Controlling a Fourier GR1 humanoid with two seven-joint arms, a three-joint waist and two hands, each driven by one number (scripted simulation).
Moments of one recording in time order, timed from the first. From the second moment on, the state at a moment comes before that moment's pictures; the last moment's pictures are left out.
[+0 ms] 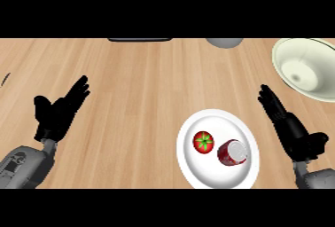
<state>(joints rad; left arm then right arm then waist) -0.28 0.54 -0.34 -1.30 0.42 0.18 0.05 -0.11 -0.50 0.28 -1.48 -0.30 -0.13 -0.11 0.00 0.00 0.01</state>
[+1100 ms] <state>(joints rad) -0.18 0.37 -0.36 -1.50 0.30 0.37 -0.01 0.27 -0.34 0.53 -2.01 0.33 -0.75 -0.06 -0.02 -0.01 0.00</state>
